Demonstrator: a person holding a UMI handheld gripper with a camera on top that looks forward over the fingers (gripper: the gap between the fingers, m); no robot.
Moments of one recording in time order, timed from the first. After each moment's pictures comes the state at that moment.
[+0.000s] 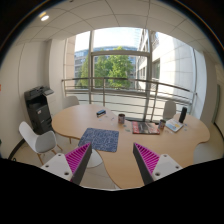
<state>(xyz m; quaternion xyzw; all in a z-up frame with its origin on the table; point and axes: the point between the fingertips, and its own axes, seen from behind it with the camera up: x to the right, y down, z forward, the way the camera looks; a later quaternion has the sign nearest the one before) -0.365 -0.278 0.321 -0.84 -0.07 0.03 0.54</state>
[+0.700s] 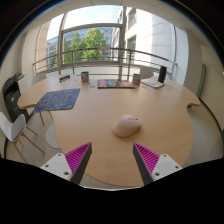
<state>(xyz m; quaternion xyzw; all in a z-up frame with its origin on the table) -0.203 -0.266 0.037 -0.90 0.05 -0.05 0.43</state>
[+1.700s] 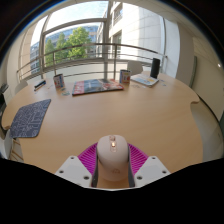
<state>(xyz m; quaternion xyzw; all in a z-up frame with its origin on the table) -0.117 -0.102 -0.004 -0.90 0.12 -0.08 0.42</state>
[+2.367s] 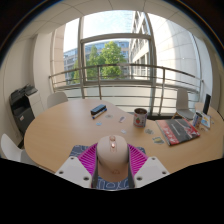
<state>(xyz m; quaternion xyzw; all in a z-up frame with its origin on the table) -0.488 0.123 0.106 -0.86 -0.02 0.04 0.52</state>
